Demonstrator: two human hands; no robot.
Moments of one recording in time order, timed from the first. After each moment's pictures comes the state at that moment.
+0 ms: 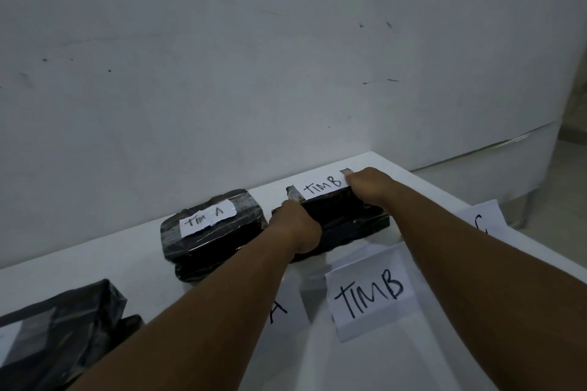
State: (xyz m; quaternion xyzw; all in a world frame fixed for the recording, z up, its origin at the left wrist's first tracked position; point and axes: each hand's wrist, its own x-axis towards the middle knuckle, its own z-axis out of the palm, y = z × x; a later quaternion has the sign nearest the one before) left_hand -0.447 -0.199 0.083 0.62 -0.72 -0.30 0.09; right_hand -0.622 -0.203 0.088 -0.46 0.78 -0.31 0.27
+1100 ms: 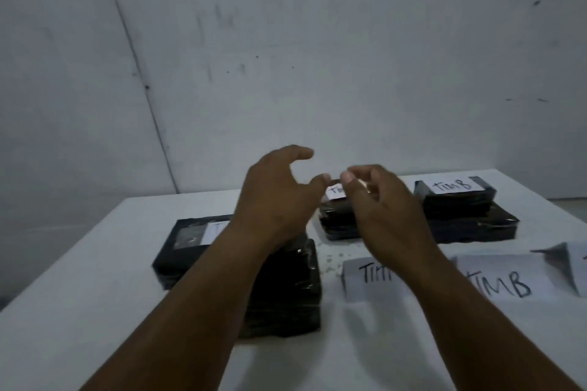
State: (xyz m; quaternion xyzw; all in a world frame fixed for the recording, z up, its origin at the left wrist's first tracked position) left_hand -0.203 -0.049 0.200 0.58 -0.70 -0.12 0.41; right_hand -0.362 -0.049 0.149 -0.61 0.55 -0.52 0.20
